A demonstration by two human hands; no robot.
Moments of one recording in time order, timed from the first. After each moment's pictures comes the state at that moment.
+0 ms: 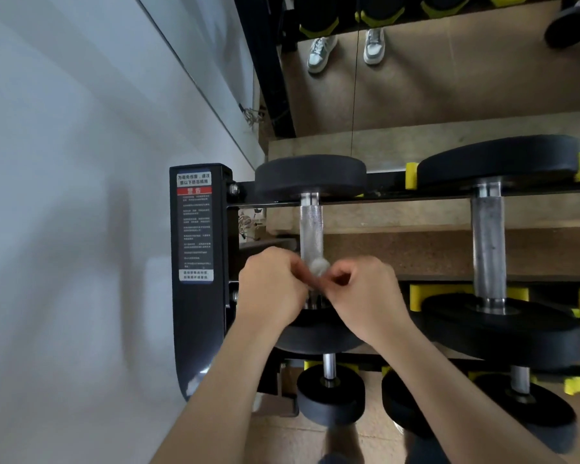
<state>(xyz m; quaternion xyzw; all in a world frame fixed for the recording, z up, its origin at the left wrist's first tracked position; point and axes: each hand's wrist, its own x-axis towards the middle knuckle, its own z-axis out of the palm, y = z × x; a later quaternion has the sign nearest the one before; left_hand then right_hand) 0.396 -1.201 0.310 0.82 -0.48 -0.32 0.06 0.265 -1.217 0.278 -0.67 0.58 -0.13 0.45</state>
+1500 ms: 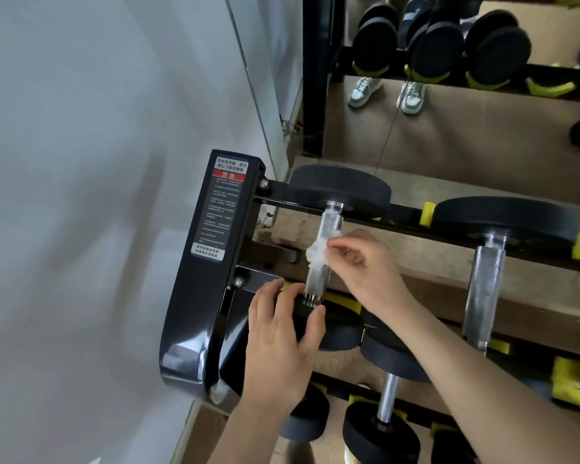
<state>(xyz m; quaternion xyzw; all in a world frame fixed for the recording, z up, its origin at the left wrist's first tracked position) 0.353 -1.111 0.282 0.84 -0.44 -0.19 0.27 0.267 -1.262 0.263 -0.76 0.41 -0.23 0.45</state>
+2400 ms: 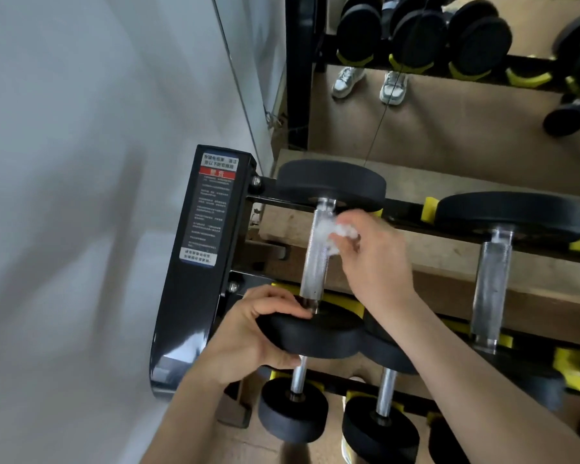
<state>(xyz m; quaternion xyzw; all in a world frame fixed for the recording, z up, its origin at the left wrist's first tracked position) 0.432 -1.121 0.276 0.65 -0.42 -0.52 0.36 0.288 -1.265 0.279 -0.80 0.50 -0.23 0.22</state>
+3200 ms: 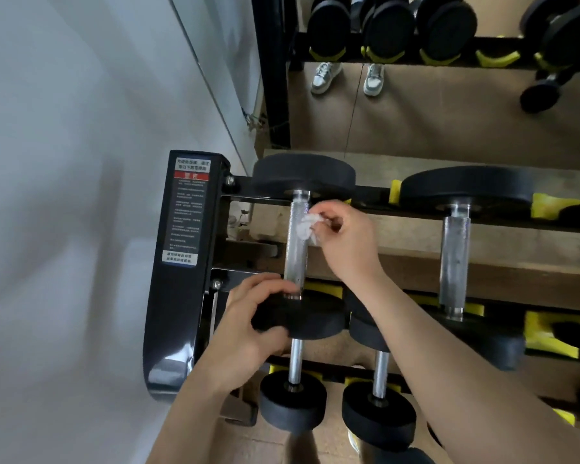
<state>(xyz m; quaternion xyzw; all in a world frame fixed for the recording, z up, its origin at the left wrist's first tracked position) 0.398 -1.114 0.305 0.68 -0.46 -0.48 0.31 0.275 -1.269 0.267 -0.70 0.52 -0.28 0.41</state>
